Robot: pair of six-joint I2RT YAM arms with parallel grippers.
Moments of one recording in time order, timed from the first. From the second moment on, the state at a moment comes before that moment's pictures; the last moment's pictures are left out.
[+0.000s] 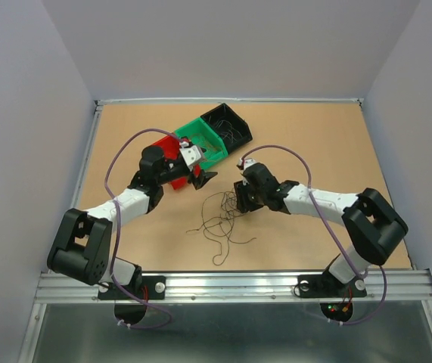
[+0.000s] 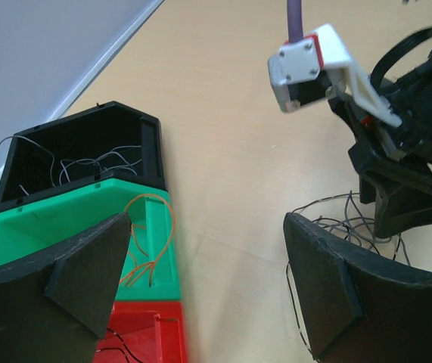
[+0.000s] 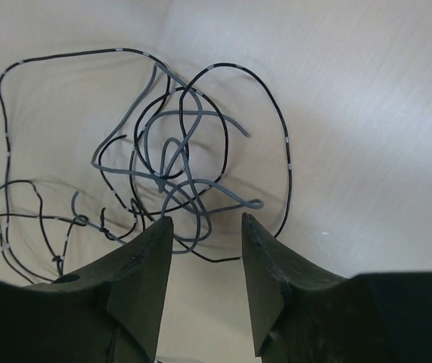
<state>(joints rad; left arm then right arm) -0.37 1.39 0.66 0.61 0.72 0.32 0.75 1.57 0.87 -0.17 0.05 0.36</state>
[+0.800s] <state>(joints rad) -0.38 1.35 0.66 0.58 0.75 0.34 0.79 0.73 0.66 0.03 0.21 0.31</state>
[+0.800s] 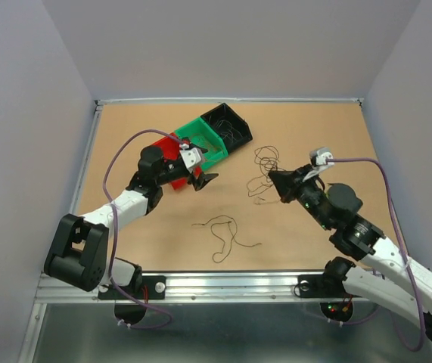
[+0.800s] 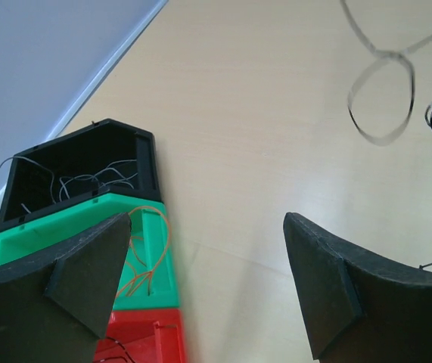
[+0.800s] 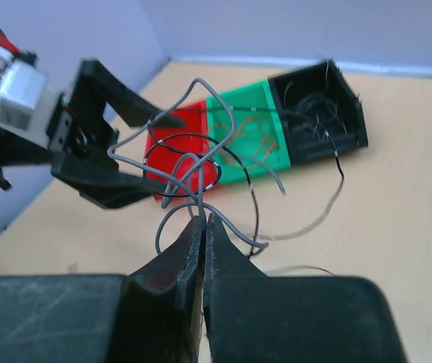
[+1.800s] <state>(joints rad) -0.47 1.22 0.46 0.92 0.77 0.22 0.79 0.67 0.57 0.19 -0.16 0.27</state>
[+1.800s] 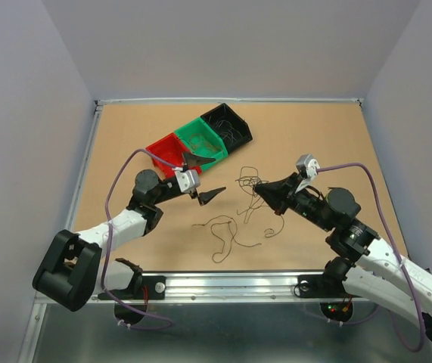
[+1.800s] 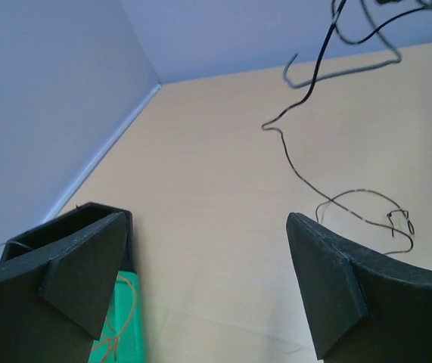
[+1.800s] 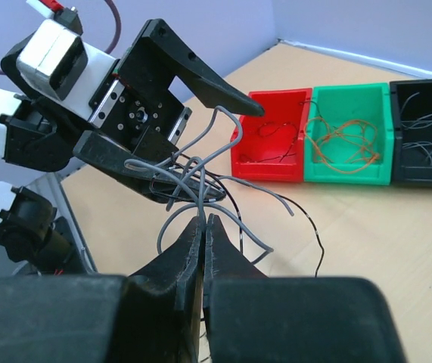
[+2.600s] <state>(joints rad) -0.63 1.20 0.41 1.05 0.71 0.29 0.79 0.78 0.57 0.26 -0.26 0.29</state>
